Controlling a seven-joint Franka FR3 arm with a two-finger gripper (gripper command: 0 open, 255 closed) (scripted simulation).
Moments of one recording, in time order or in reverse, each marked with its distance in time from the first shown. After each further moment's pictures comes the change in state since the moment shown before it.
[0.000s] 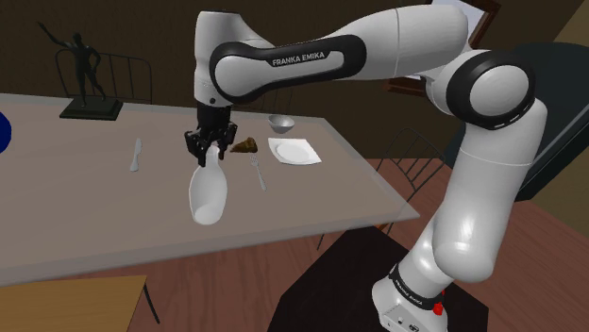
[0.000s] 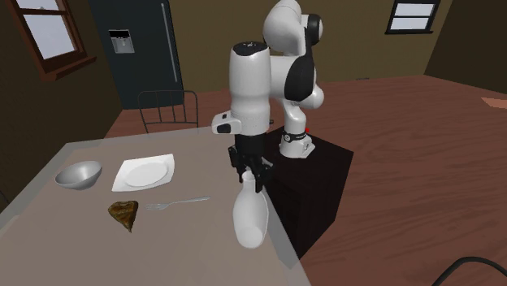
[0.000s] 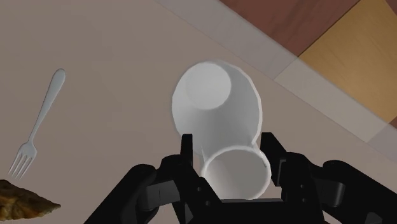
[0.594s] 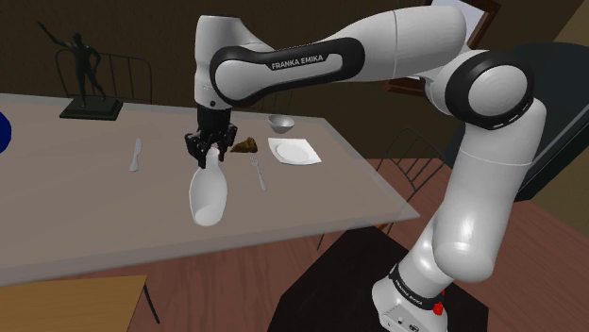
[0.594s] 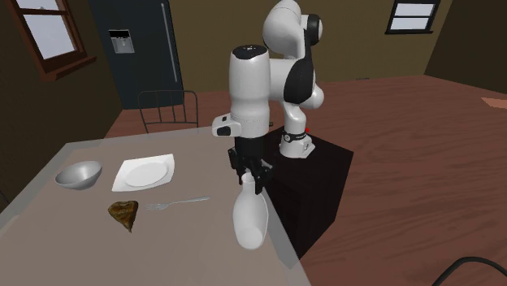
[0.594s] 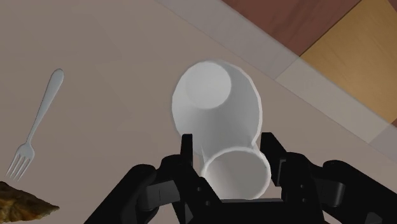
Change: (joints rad) arm -0.001 0.004 -0.001 -0.011 -0.002 0.016 0.000
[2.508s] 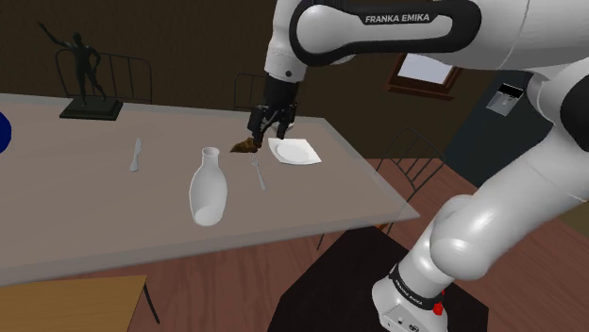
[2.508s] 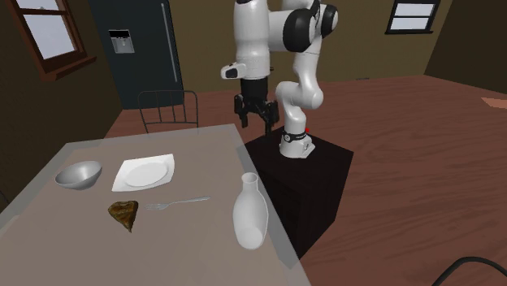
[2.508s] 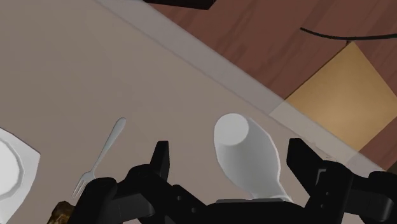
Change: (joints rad) arm -0.087 -0.479 -0.073 -0.320 0.222 -0.146 -0.251
